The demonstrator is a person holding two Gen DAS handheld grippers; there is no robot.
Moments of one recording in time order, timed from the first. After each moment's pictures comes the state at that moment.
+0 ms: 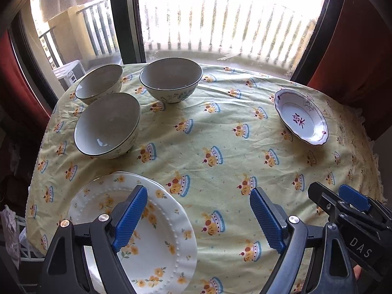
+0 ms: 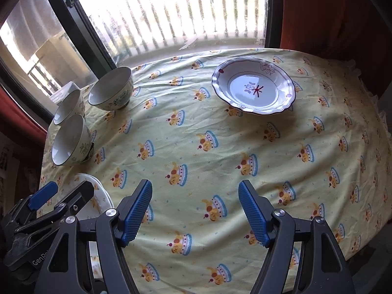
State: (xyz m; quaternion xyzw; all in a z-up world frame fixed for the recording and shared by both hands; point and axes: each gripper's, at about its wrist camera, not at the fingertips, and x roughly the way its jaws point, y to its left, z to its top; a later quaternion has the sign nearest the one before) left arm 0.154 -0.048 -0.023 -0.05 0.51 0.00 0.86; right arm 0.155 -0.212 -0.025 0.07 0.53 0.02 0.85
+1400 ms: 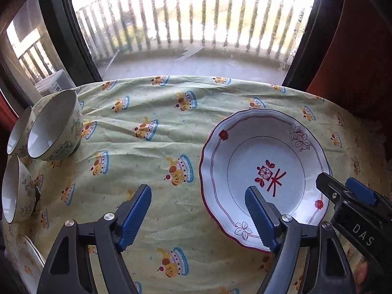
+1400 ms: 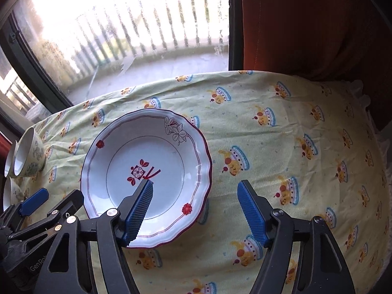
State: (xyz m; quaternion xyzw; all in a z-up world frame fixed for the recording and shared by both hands) left arm 0.331 -0.216 -0.090 -0.03 0.52 0.03 0.85; right arm 0.336 -0.393 -0.085 0.05 0.52 0.01 0.85
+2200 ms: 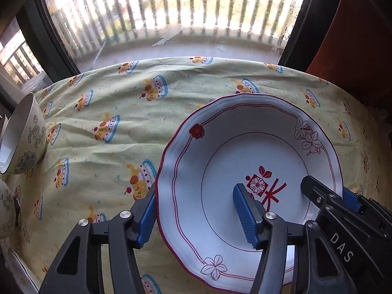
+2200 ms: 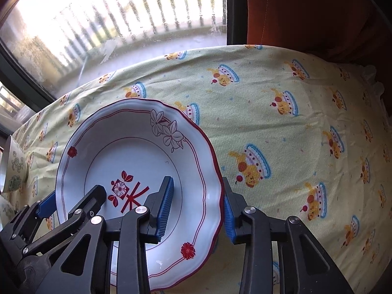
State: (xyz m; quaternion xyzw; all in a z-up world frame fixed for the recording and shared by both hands) left arm 0.360 -0.236 -0.129 -0.01 0.56 0.00 0.83; right arm 0.372 -0.385 -0.125 0.07 0.57 -0.02 0.82
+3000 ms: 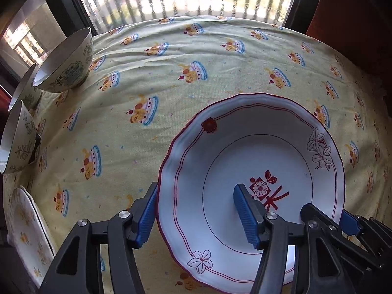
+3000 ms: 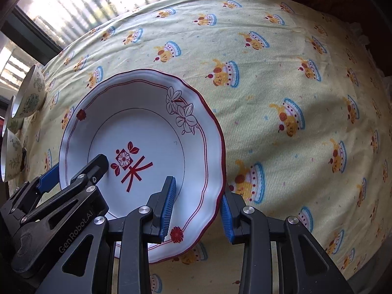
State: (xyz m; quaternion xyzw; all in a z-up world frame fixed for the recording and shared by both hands) left arm 0.243 -0.200 -0.126 0.00 0.60 0.01 0.80; right arm 0.229 -0.352 -0.122 0.07 0.64 0.00 0.77
